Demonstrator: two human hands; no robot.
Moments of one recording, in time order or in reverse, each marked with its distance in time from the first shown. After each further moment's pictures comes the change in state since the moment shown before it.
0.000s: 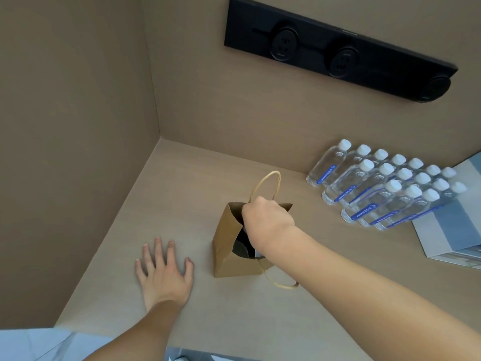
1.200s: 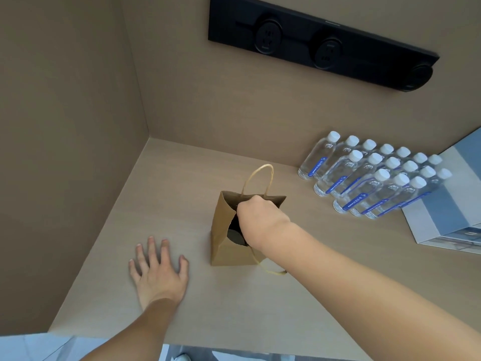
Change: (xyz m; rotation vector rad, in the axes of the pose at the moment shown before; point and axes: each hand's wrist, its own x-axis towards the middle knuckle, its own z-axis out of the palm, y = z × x) left_hand 0.004 -0.003 0.015 -0.015 0.056 -0.007; right_hand -0.007 0.007 0.003 0.056 -0.024 -0.009
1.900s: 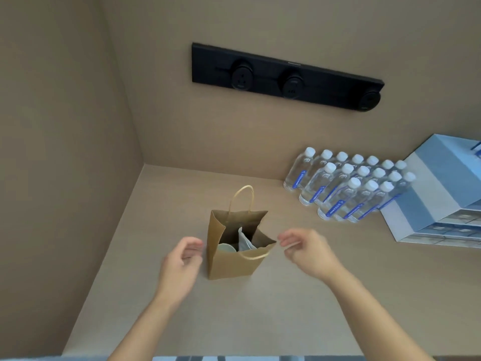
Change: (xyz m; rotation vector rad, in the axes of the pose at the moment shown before) left_hand -0.009 0.056 -0.126 -1.049 -0.241 0.190; right_hand -0.065 0.110 0.038 0.834 0.230 0.201
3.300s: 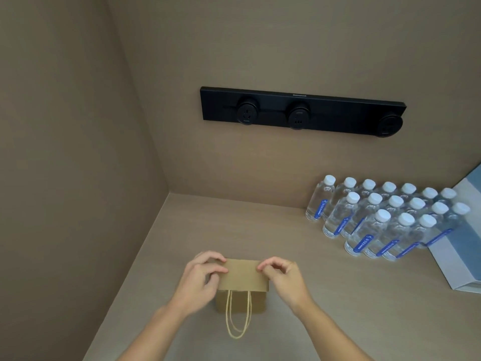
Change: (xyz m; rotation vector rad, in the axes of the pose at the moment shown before) left_hand 0.031 0.037 0.021 0.510 -0.049 0.479; right_hand 0.078 0.025 0.068 0.579 -0.030 -0.156
